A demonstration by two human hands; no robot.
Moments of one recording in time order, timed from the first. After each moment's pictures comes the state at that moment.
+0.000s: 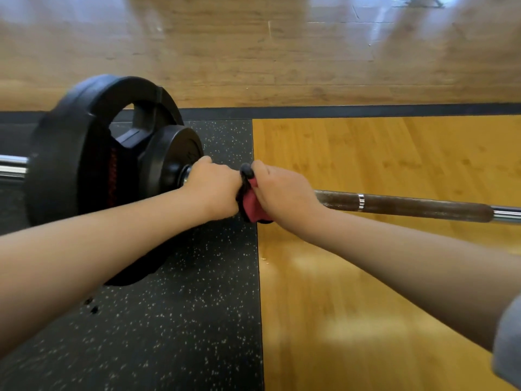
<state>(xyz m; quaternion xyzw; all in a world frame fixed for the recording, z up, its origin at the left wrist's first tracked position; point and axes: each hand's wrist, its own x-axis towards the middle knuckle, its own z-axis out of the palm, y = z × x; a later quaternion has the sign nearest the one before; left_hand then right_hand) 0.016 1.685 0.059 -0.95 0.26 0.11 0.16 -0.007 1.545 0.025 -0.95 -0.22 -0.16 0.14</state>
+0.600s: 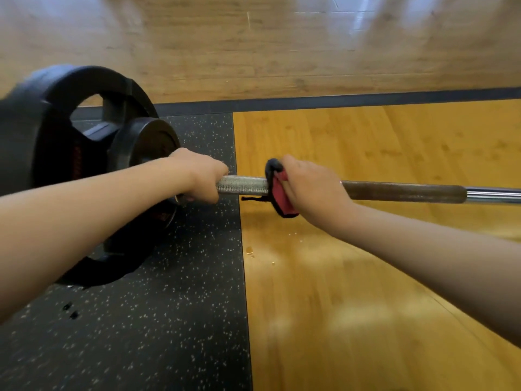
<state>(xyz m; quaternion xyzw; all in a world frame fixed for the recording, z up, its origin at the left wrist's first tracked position) 0.043 1.674 0.064 -0.91 0.23 0.30 0.15 -0.025 1.478 0.038 -0.98 -0.14 -0.05 0.12</state>
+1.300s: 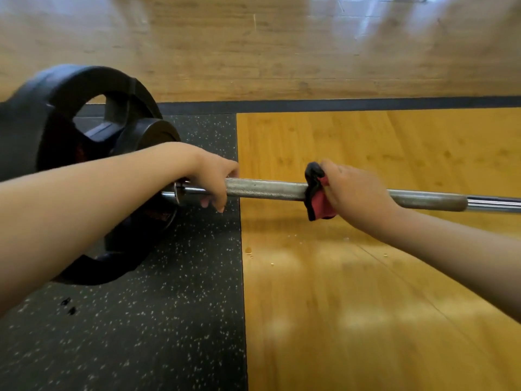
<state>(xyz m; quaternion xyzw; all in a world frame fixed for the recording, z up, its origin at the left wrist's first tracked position) 0.061 1.665 0.063 -0.85 0.16 0.50 -0.07 -0.033 1.424 0.043 -0.99 -0.11 -0.01 0.03</state>
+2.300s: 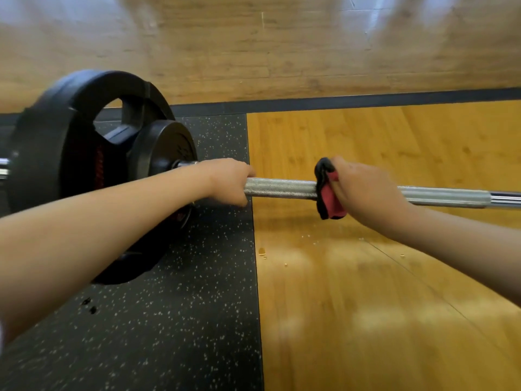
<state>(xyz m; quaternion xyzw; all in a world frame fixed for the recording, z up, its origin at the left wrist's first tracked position) 0.043 1.666 0.052 -0.92 0.25 0.31 -0.01 -0.030 1.432 0.043 -0.99 -0.10 0.00 0.06</state>
